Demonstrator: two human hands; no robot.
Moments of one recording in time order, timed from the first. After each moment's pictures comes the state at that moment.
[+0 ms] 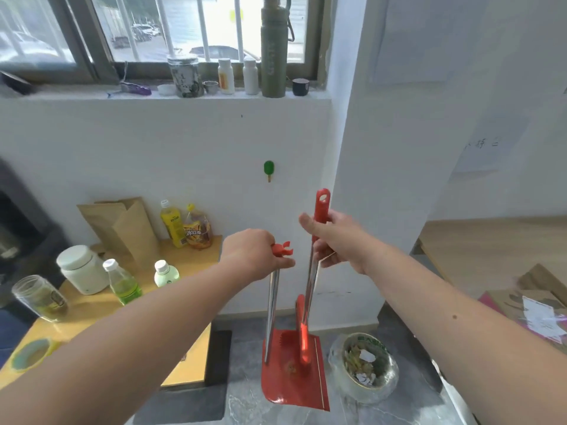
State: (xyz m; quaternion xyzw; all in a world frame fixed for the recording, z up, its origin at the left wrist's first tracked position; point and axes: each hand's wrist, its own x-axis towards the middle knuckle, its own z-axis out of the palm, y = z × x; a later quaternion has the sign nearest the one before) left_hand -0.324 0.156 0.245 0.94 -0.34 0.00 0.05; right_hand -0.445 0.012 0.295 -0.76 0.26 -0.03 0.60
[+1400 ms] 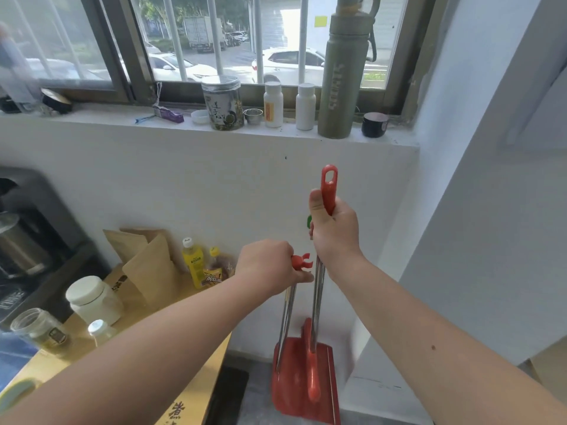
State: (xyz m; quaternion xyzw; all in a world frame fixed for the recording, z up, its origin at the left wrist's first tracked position) left_hand -0.122 0.042 0.264 0.97 -0.24 0.00 0.04; right_hand -0.160 -0.072 0.298 -0.70 0.12 -0.26 0.65
